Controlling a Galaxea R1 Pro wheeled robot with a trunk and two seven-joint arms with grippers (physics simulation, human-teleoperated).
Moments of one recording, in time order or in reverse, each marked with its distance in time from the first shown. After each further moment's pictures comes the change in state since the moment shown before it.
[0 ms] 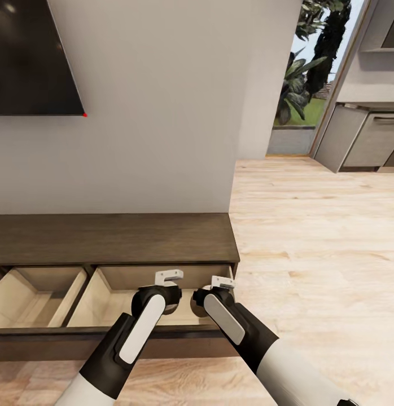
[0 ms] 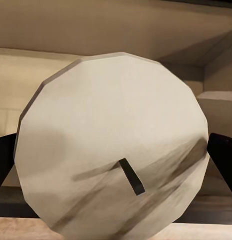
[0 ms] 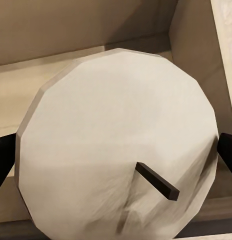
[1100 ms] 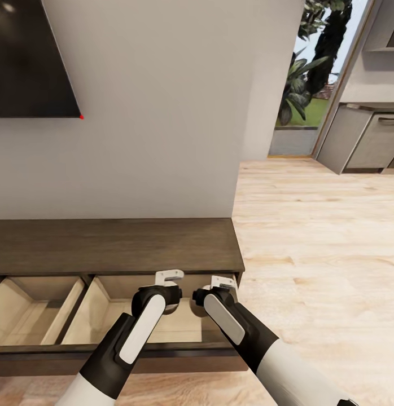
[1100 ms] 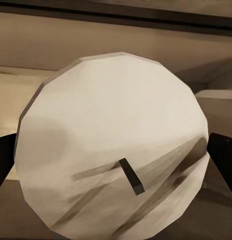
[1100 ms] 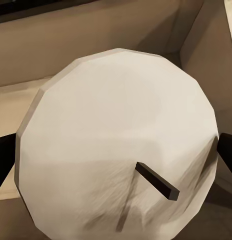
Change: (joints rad) left arm 0.000 -0.001 -0.001 -0.001 0.000 -0.001 0.000; right arm 0.000 0.000 0.000 0.003 0.001 -0.009 0.012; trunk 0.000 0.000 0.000
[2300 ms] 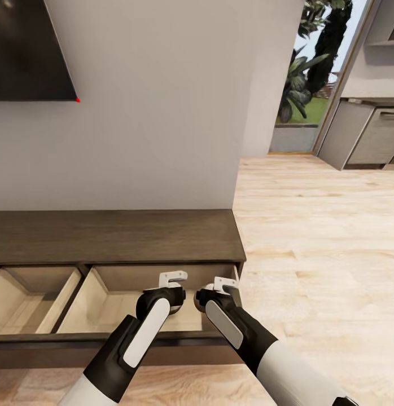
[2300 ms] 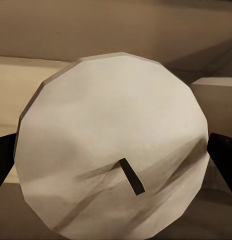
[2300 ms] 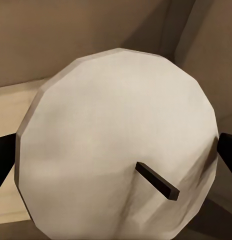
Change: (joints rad) left arm 0.000 -0.002 -0.044 0.018 -0.001 -0.045 -0.001; right arm 0.000 0.000 0.001 0.092 0.104 -0.108 0.092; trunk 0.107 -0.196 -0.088
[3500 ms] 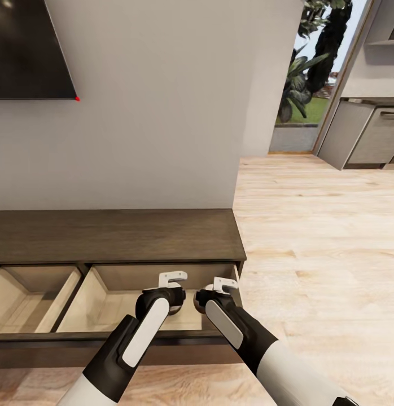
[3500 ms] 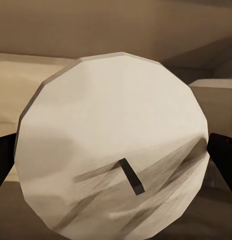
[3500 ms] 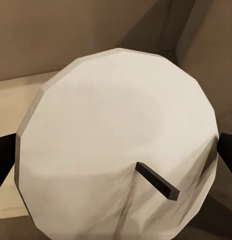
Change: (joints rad) left arm 0.000 0.003 0.003 -0.002 0.014 0.004 -0.002; right arm 0.000 0.000 0.000 -0.003 -0.003 0.020 -0.001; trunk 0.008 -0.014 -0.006
